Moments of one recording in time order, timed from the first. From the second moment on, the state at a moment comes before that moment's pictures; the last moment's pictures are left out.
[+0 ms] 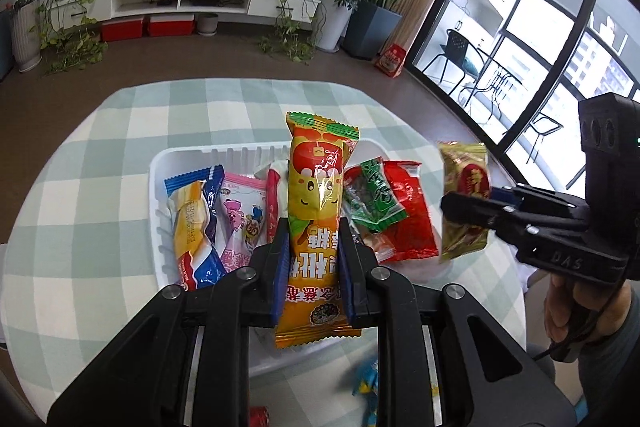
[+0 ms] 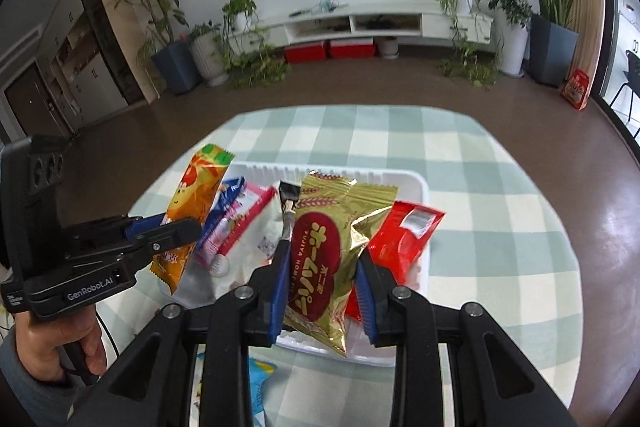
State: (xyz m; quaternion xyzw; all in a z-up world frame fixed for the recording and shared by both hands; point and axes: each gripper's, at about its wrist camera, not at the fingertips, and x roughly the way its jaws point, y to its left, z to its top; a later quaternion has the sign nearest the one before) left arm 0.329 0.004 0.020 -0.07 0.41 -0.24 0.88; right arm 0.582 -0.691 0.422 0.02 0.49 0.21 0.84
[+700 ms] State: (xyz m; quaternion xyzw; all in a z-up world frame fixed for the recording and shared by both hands) left arm 0.367 -0.025 -0.035 -0.04 0.45 -0.23 0.86; right arm 0.596 -0.667 0.368 -0.02 0.53 0.20 0.82
